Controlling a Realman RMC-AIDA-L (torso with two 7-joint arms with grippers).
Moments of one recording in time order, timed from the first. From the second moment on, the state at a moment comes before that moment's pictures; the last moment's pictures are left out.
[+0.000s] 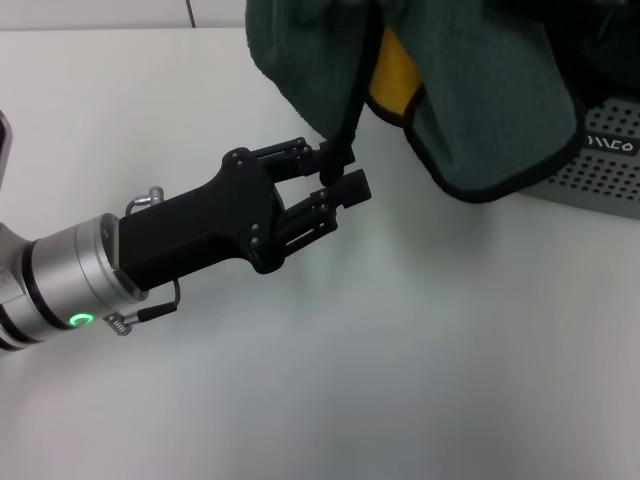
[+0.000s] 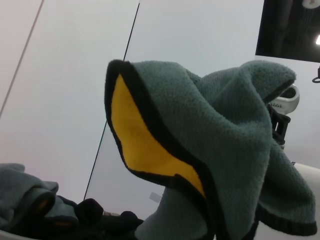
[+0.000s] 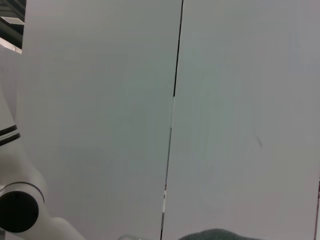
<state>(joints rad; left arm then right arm) -0.47 -2.10 1.06 0.34 1.30 1.77 -1.04 0.71 2.02 -0.89 -1.12 -1.48 -1.83 1.62</state>
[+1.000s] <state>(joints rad) -0.43 -2.09 1.05 0.35 1.24 1.86 -1.00 0.67 2.02 -0.88 -1.11 -1.47 -1.83 1.61</state>
